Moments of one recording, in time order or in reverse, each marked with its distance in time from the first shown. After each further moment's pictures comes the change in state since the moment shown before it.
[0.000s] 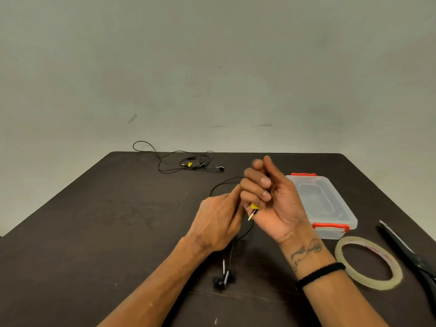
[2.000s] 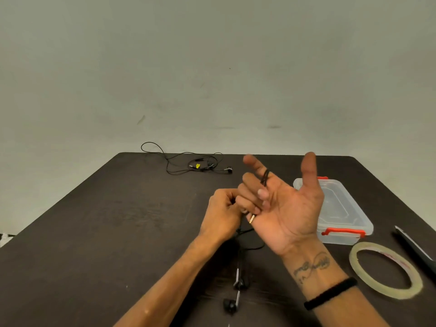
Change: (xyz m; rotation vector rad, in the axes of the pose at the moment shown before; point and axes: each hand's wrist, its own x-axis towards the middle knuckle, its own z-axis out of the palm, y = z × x) left_hand 0.016 0.018 -0.020 -0.660 -0.036 -0.646; right_hand -0.010 0.025 0.036 -0.105 0.085 -0.113
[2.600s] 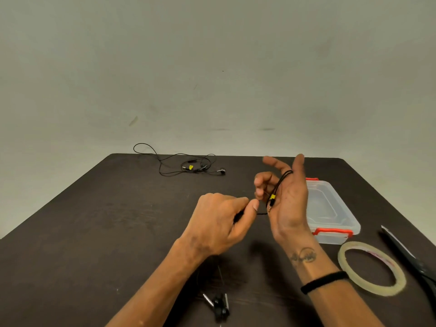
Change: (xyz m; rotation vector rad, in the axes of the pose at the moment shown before) left_hand -0.009 0.004 -0.010 0.743 0.087 0.671; right_hand 0.011 -0.016 -0.023 -0.613 0.468 -0.383
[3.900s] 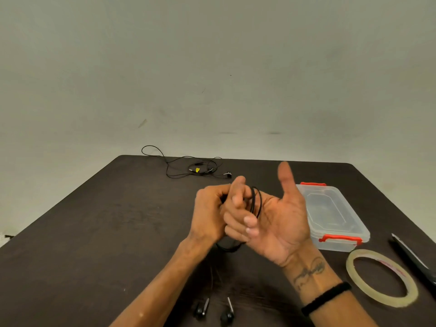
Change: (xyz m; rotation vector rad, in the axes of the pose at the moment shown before) left_hand 0.009 -0.004 -0.003 -0.608 0.082 -0.520; right_hand -0.016 0.007 0.012 0.586 -0.932 0.596
